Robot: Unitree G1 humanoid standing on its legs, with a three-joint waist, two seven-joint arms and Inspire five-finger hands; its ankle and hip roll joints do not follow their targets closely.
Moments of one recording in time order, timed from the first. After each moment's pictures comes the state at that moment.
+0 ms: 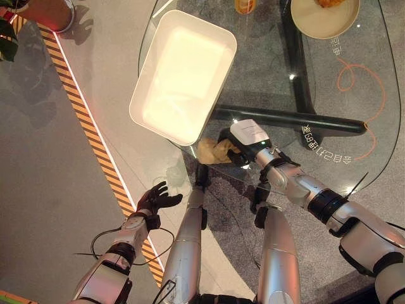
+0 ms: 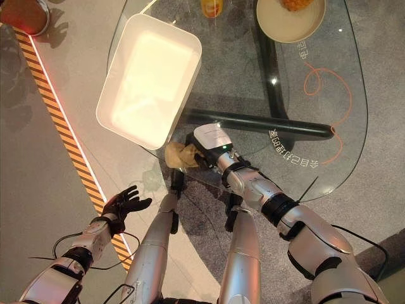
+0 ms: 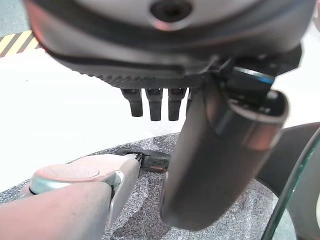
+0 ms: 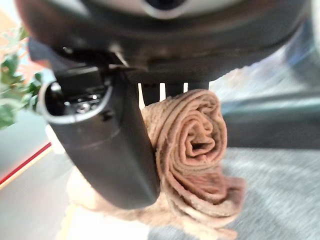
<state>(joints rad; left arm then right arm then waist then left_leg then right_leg) -0.47 0.36 -0.33 1.09 -0.67 -0.10 -0.03 -0.90 -0.58 0.89 0.66 -0.43 -0.02 -0.39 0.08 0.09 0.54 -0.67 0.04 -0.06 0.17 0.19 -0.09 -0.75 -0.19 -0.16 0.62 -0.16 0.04</state>
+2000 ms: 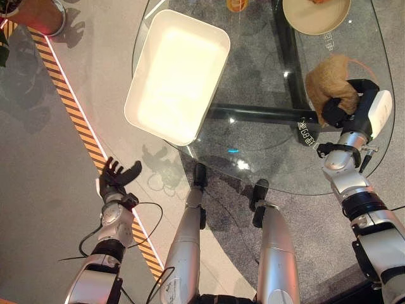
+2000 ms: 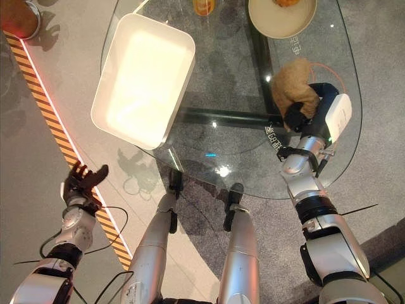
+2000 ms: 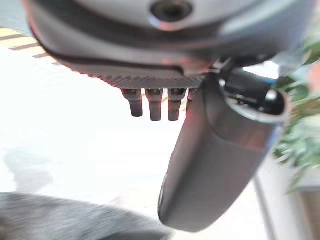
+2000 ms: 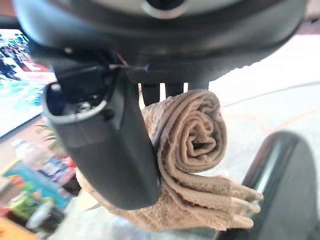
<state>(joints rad) -0.45 0.43 -0.05 0.84 -0.87 -0.35 0.32 -0.73 -0.63 0.31 0.64 0.08 -0.09 -0.79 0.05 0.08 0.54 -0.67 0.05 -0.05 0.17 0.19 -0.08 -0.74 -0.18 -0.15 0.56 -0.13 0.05</state>
